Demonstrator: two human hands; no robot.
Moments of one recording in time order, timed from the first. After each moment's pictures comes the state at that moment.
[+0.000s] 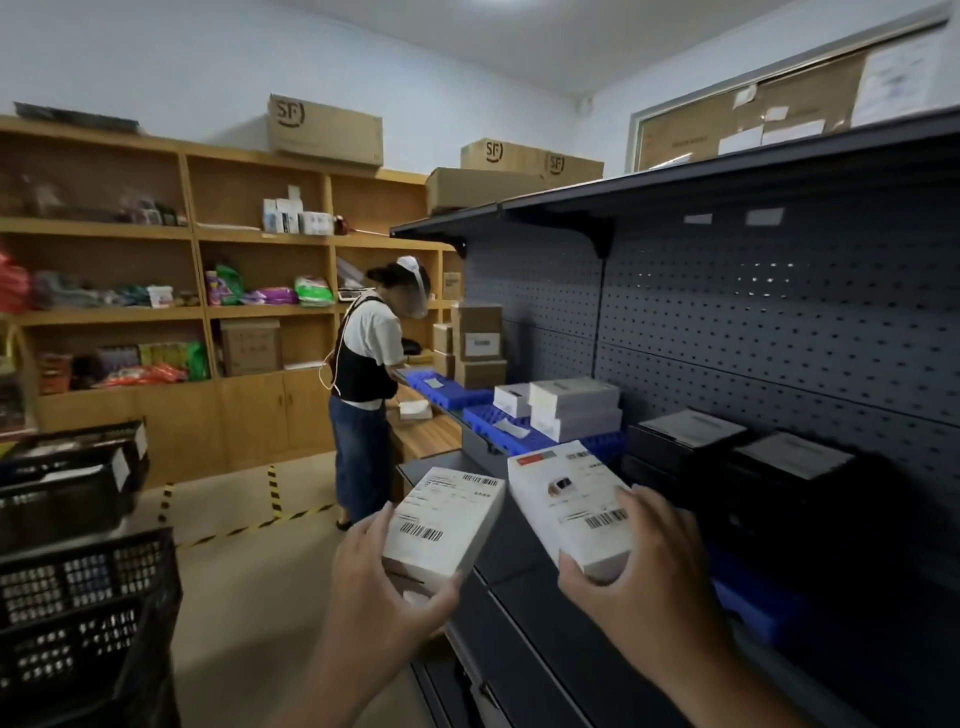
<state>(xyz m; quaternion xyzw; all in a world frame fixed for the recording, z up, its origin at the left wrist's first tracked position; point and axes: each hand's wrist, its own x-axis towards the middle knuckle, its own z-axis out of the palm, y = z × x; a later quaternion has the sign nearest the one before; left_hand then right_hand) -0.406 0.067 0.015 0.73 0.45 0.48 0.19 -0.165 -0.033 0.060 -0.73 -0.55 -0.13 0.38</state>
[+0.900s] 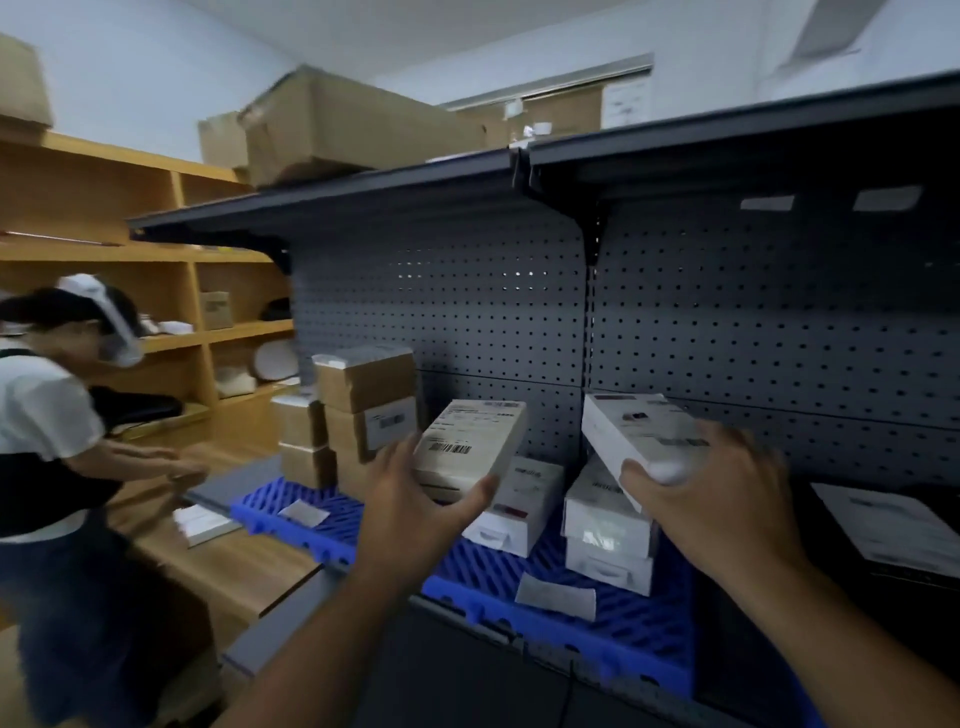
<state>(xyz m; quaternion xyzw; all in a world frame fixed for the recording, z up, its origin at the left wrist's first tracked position) -0.239 0.600 0.106 0.81 0.20 0.46 0.31 -0.103 0.364 0.145 -0.87 -0.20 -0.27 0.37</state>
